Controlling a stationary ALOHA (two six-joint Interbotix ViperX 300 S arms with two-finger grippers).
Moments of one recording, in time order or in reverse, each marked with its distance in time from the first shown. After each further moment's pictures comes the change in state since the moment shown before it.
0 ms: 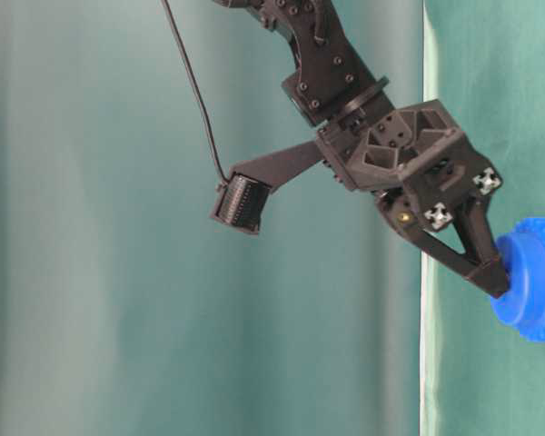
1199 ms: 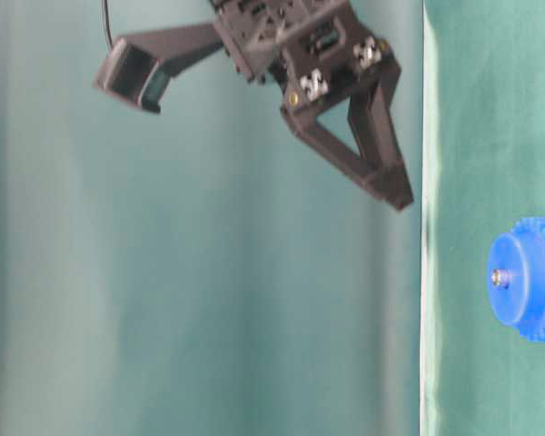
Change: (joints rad) left arm 0.000 0.000 0.000 0.000 0.003 0.000; right arm 0.009 -0.342 0.233 -0.008 0.009 0.000
